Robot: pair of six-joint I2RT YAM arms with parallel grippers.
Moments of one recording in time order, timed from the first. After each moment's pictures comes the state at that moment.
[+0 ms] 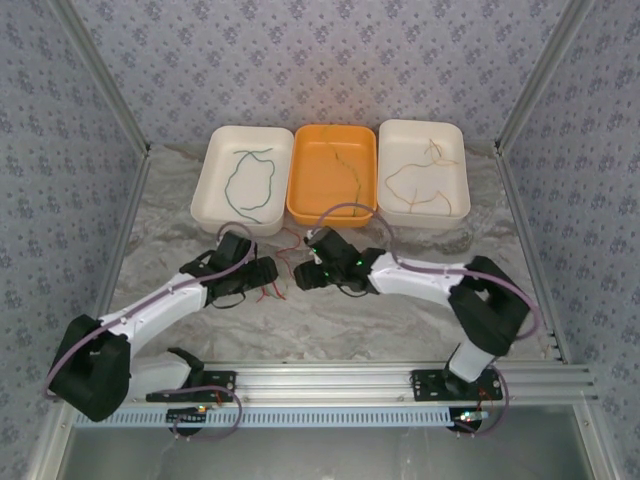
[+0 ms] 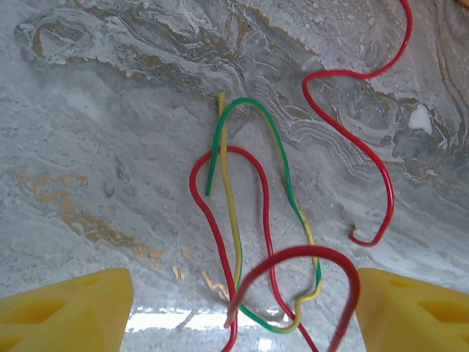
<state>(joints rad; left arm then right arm) -0.53 1.20 0.62 -0.40 -0.02 -0.77 0.91 1.69 1.03 -0.21 -0.02 0.47</state>
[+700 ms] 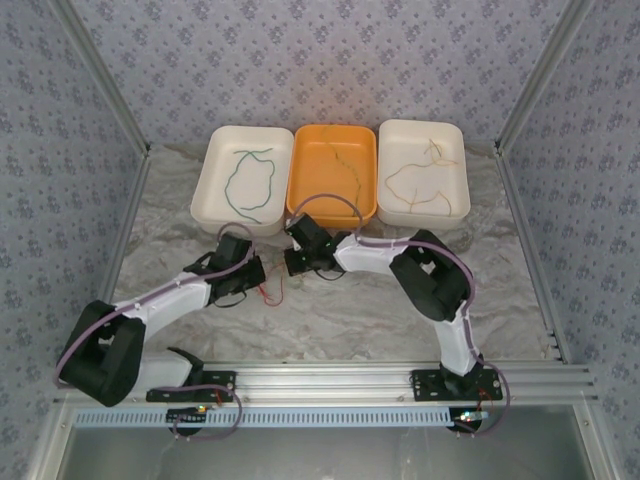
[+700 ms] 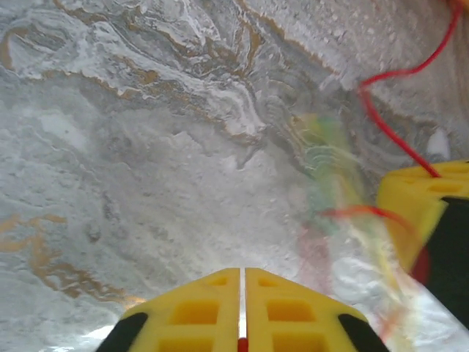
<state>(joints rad) -0.49 1.28 0.56 -0.24 0.02 -0.76 0.86 2.01 1.27 -0.17 -0.07 0.47</state>
